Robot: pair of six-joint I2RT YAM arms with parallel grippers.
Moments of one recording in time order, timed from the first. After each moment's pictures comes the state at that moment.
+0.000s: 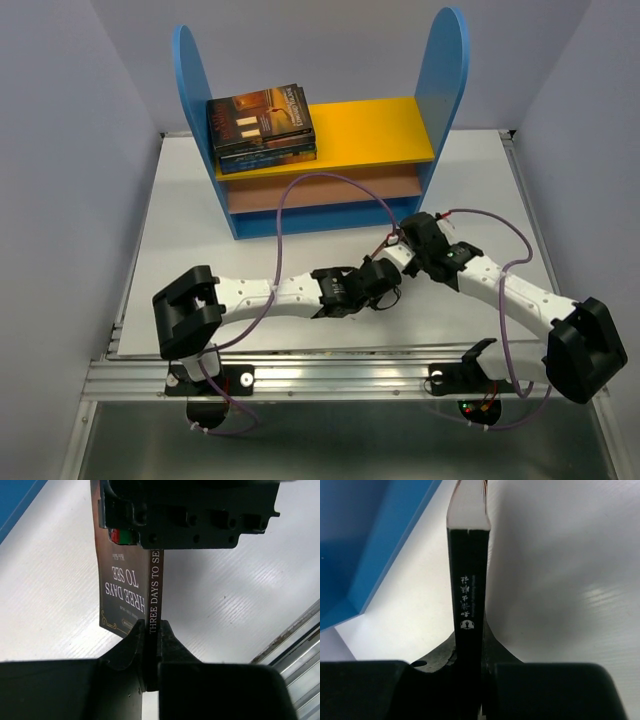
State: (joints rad) left arm -1.25 1.65 1.13 -0.25 -0.41 -0.32; right arm 0.59 1.23 0.77 -0.40 0.23 1.28
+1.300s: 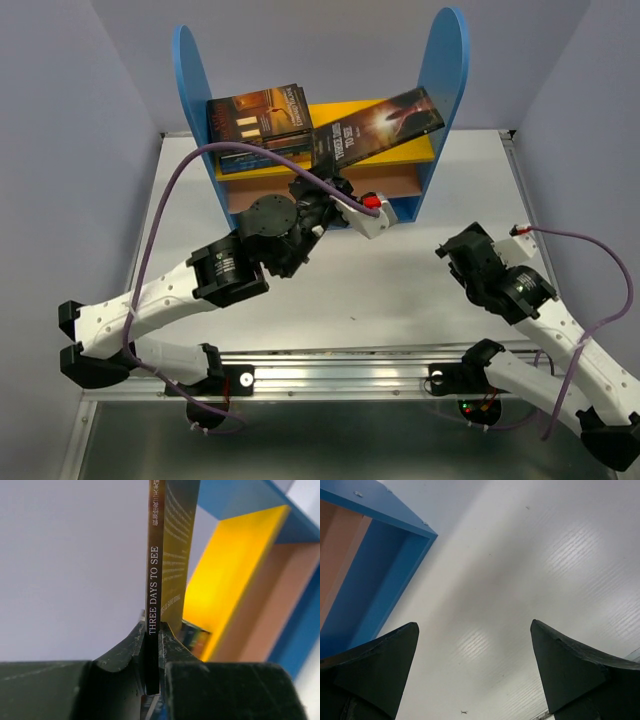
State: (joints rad) left arm -1.25 1.20 1.42 -0.18 -0.63 0.96; right arm 0.62 0.78 0.88 -1.02 0.75 1.32
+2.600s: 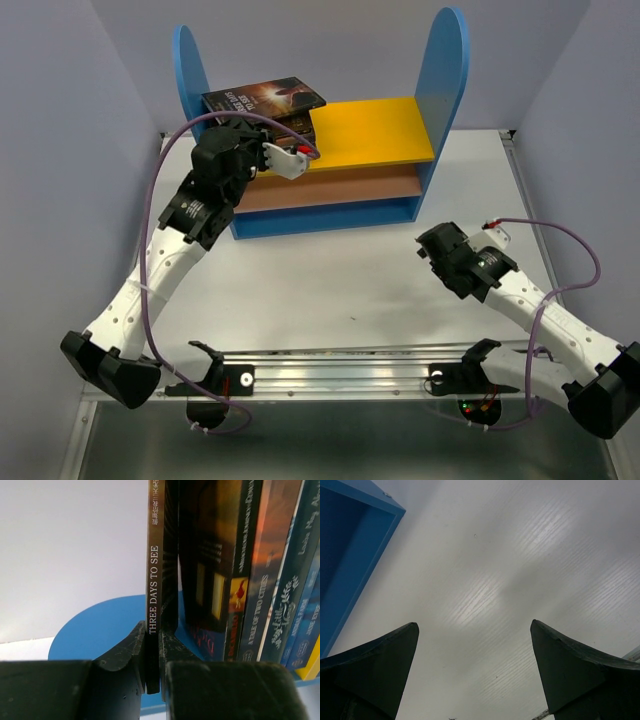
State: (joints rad) left arm -0.52 1.25 1.41 -0.29 -0.29 1.48; right arm 0.62 1.01 0.86 -0.96 0.69 1.37
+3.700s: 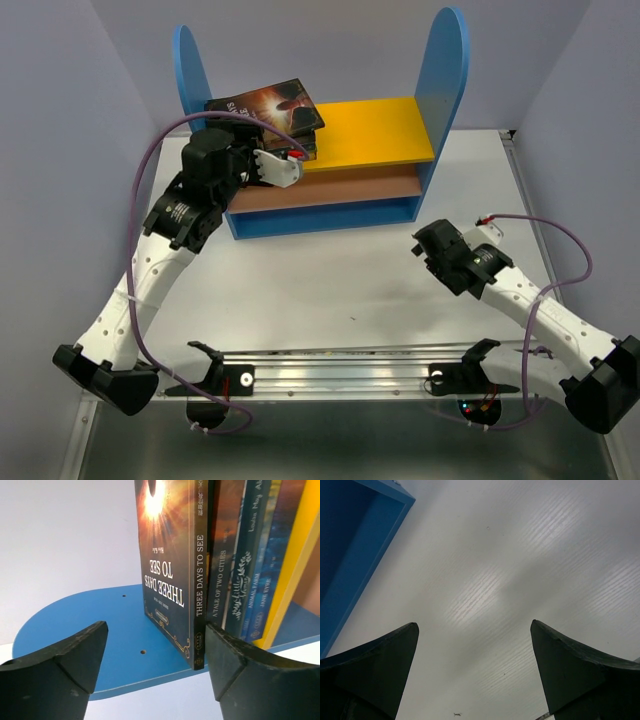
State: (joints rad) left arm -0.49 1.20 1.46 -0.51 -0.23 1.36; right arm 0.62 1.04 0.86 -0.91 0.66 1.34
